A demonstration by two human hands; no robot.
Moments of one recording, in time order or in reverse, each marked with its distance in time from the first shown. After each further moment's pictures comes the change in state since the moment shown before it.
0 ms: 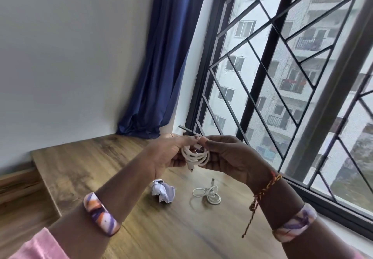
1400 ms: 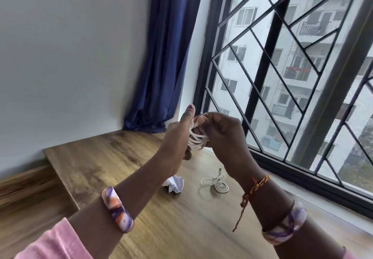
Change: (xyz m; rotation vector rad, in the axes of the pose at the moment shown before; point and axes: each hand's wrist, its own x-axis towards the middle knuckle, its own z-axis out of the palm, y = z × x) left_hand -0.016 0.008 0.016 -0.163 0.162 0.108; right_hand -0.002 0.009 0.042 -0.386 0.393 -0.612
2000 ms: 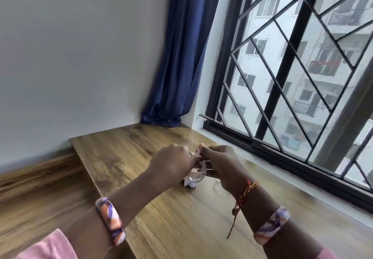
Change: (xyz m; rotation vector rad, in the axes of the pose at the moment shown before) left_hand -0.008 -0.041 -0.055 1.424 -0.027 0.233; right_hand -0.017 0.053 0.030 0.237 -0.210 0.620
